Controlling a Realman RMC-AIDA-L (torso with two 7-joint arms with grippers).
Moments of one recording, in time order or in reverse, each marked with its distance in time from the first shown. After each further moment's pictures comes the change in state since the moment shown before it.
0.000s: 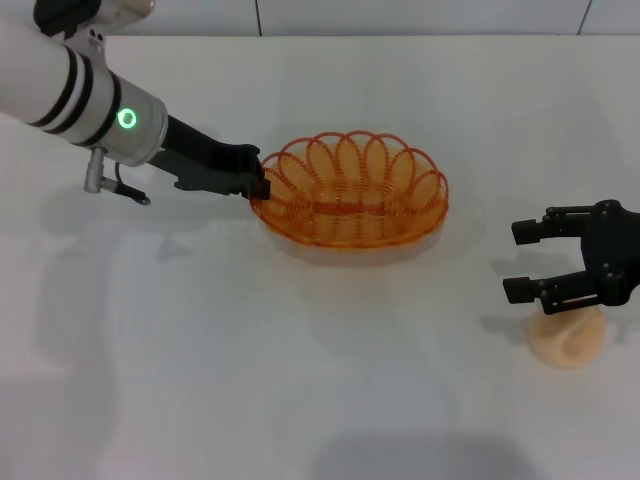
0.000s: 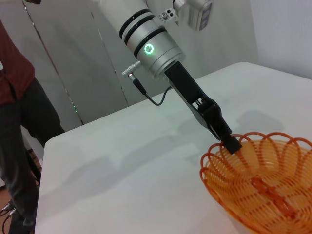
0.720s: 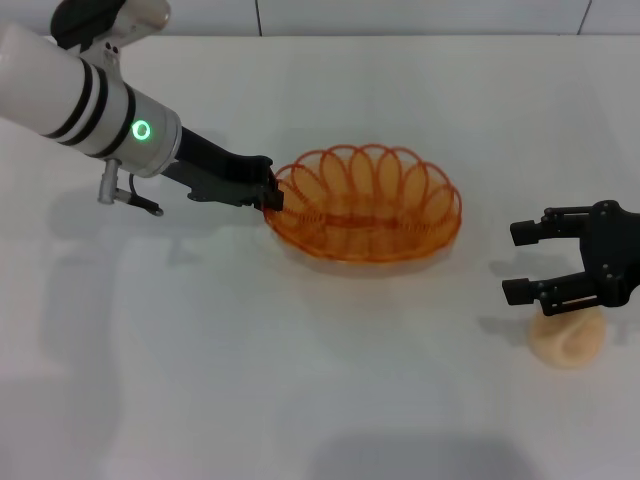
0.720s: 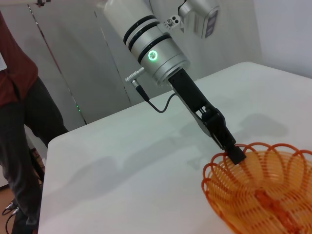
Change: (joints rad) left arm -0.007 -0.011 0.004 -0.034 -0.015 -0.011 0.014; right arm 0.004 0.000 0.000 0.000 -0.001 -0.008 0.000
